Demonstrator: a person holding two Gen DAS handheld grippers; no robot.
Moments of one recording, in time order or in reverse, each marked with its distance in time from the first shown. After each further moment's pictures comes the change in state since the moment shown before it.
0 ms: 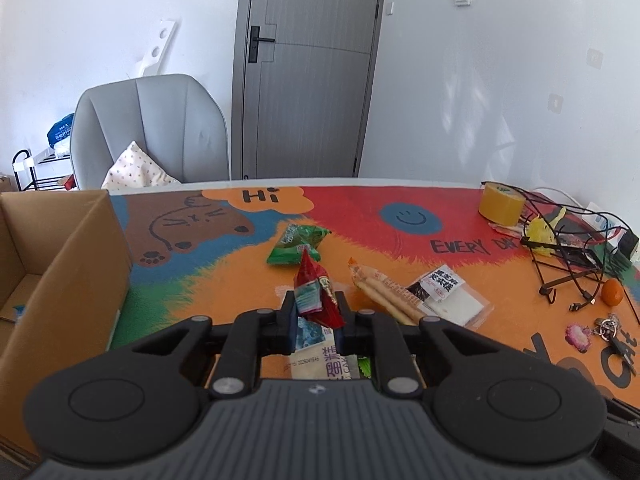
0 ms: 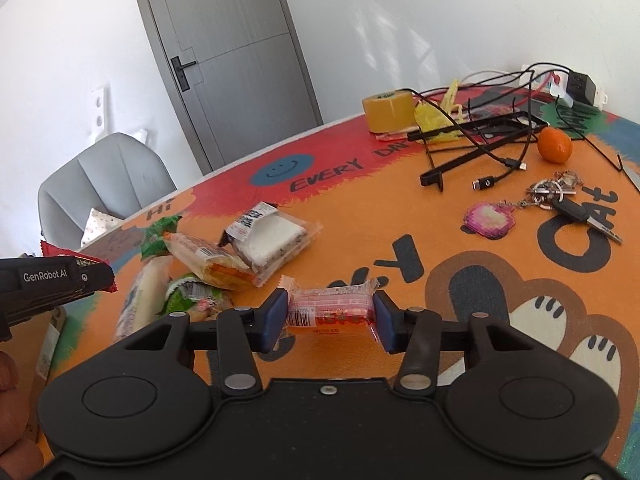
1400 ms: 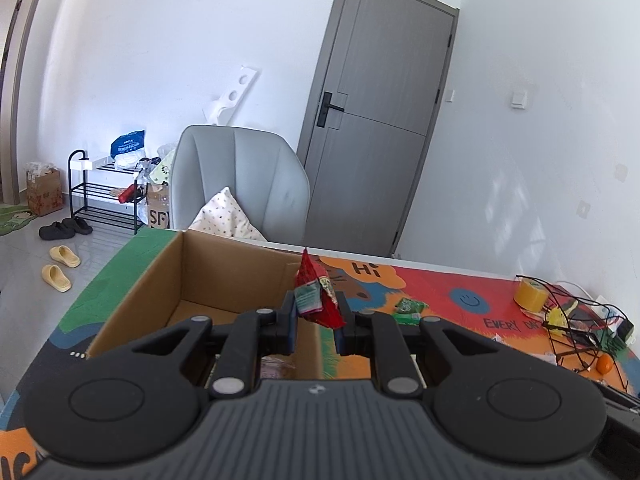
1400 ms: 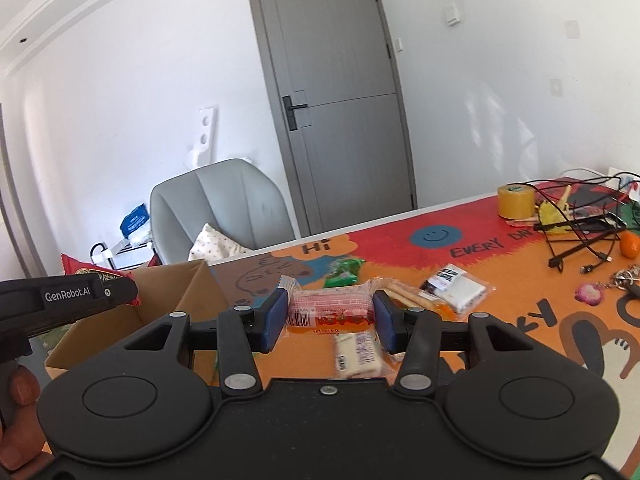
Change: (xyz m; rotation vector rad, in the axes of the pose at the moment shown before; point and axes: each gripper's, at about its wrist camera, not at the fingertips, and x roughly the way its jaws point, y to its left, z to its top) left arm -0.123 0.137 0.007 -0.180 -0.183 0.066; right arm -0.093 0.140 -0.011 -0.189 -0.163 0.198
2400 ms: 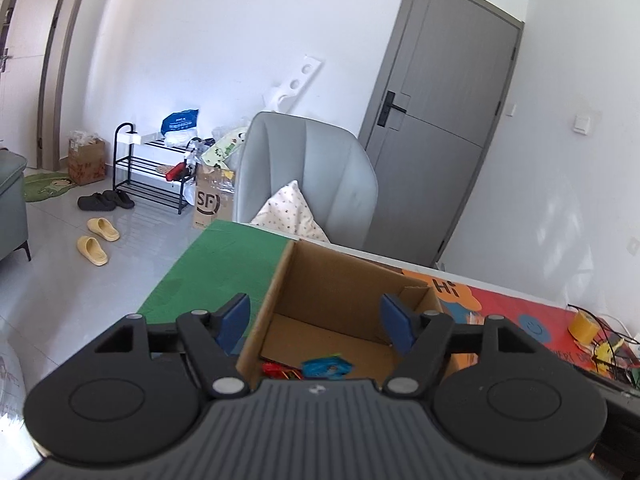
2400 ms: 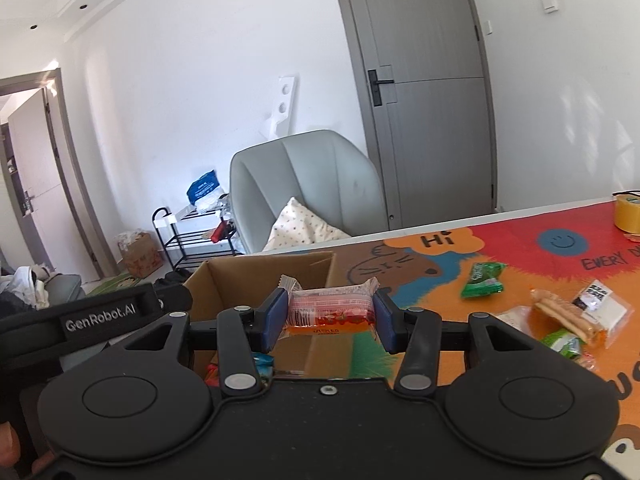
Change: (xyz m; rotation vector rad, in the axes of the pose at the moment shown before) left arm 0.020 0.091 0.020 -0.113 0.022 0.118; right arm 0.057 0.098 0.009 -0.089 0.080 0.202
